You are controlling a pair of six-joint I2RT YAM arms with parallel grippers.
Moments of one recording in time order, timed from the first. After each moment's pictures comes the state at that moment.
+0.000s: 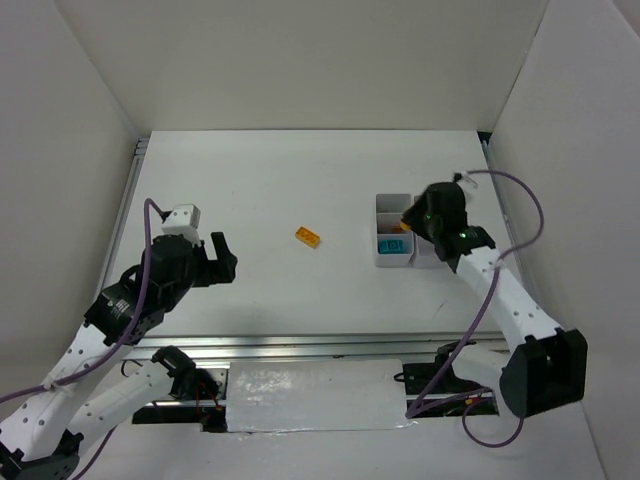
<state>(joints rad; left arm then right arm) -0.57 0.68 0.91 -0.80 -0.34 -0.48 0.32 1.19 0.95 -0.37 0.22 0.70</state>
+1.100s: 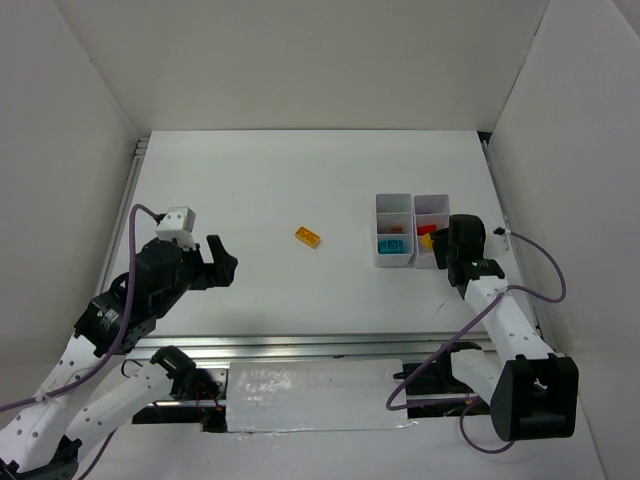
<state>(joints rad) -0.57 0.62 0.91 -0.79 -0.28 -0.48 0.02 1.00 0.60 -0.30 0.27 1.30</state>
